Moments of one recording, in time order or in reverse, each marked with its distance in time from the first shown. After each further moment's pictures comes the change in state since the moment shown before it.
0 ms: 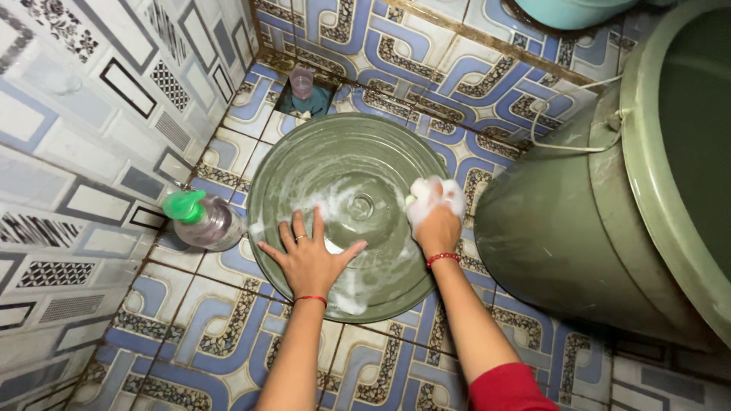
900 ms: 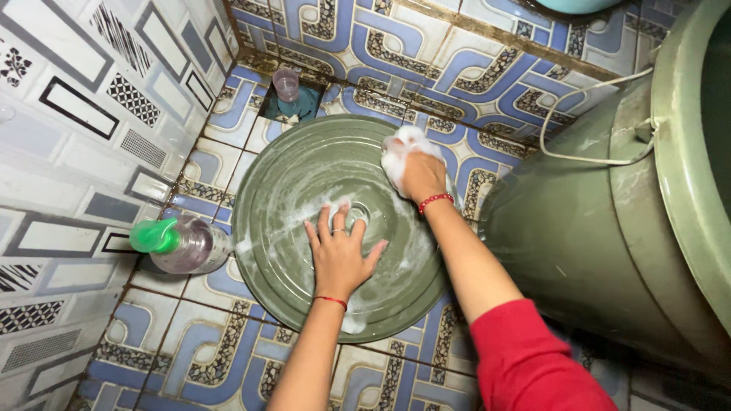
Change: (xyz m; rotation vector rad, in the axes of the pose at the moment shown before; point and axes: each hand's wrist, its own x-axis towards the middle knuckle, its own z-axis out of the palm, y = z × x) left_hand 0.023 0.047 0.021 -0.249 0.080 0.362; right_hand 0.097 -0.030 0.010 -0.014 -0.092 -0.355
